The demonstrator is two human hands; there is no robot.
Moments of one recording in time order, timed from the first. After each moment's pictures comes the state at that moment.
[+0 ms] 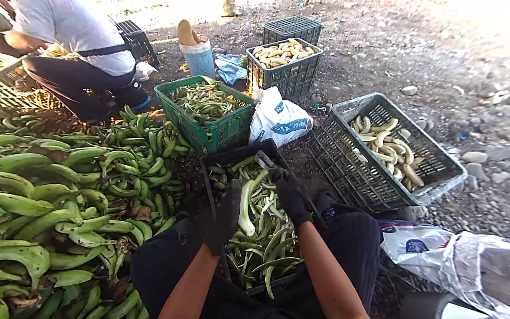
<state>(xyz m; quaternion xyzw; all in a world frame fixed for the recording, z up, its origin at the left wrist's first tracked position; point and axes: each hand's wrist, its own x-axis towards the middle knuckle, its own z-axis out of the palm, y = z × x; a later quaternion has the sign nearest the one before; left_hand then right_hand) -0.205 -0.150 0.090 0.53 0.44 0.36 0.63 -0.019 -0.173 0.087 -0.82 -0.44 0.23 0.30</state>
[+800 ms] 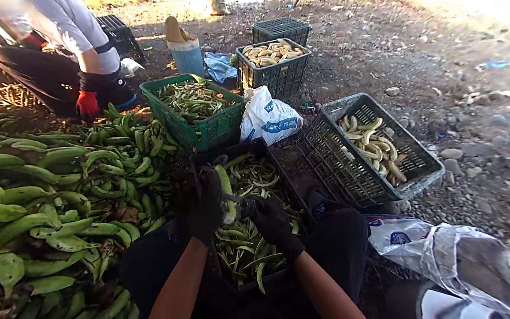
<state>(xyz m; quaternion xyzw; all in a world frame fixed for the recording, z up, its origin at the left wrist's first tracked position) -0.207 -0.135 0.084 0.54 0.35 0.52 0.56 -0.057 -0.236 0.082 -0.73 -0.54 0.31 0.29</state>
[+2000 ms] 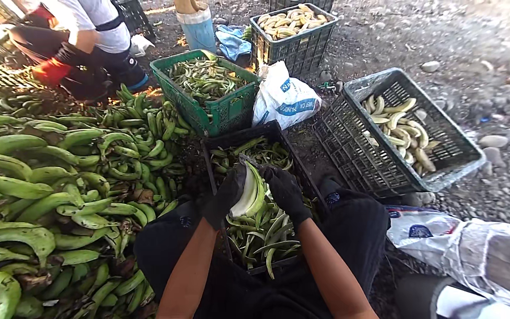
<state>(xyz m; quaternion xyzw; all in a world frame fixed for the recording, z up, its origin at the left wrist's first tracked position) -0.214 -0.143 0.104 0.66 0.44 0.27 0.55 -0.042 -0.188 0.072 -0.74 -0.53 0.28 0.30</state>
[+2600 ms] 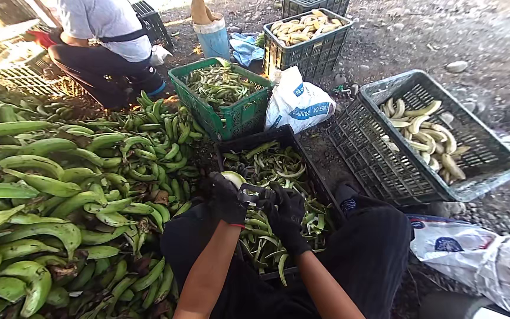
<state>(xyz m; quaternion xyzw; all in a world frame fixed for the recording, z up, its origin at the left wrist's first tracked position) -0.197 -0.127 0.060 0.20 0.40 0.64 0.62 -0.097 -0.223 0.027 -0.74 -0.50 0.08 0.44</state>
